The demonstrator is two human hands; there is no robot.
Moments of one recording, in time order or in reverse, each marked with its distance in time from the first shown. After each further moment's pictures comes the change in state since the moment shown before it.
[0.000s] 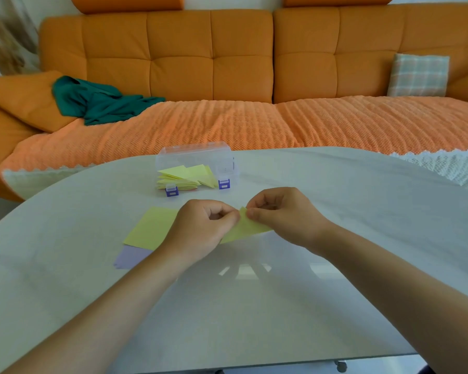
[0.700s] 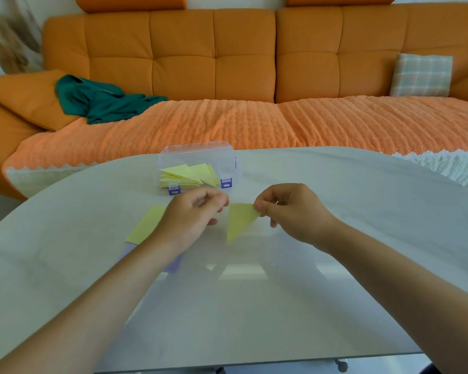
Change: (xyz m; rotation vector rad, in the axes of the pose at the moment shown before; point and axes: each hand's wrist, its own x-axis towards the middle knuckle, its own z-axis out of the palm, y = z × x) left_hand 0.011 -0.010 -0.019 -0.195 0.030 -0.063; right_hand 0.001 0.003 -0.008 -0.087 0.063 -0.040
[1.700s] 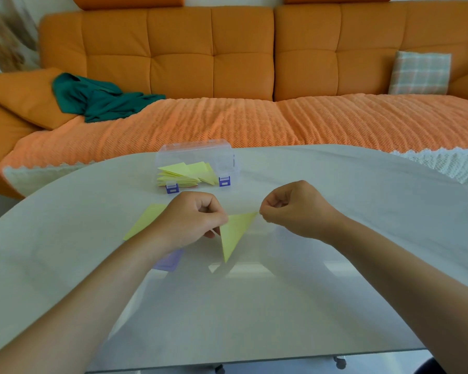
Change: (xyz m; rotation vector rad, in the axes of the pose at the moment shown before) left_hand -0.004 0.012 -0.007 0.174 -0.208 -0.069; right_hand 0.004 0.009 -0.010 -0.135 -0.030 0.045
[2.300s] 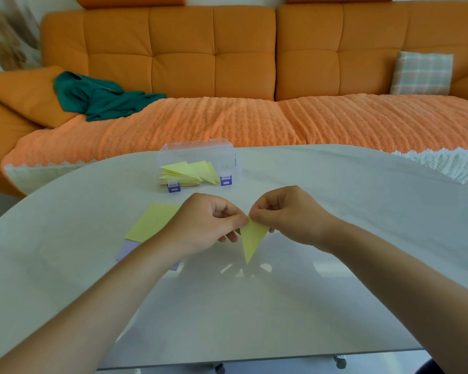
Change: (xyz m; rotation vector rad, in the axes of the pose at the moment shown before) left_hand -0.007 0.011 0.021 -0.015 -0.012 0.031; right_hand -0.010 -0.015 0.009 0.142 -0.142 -0.021
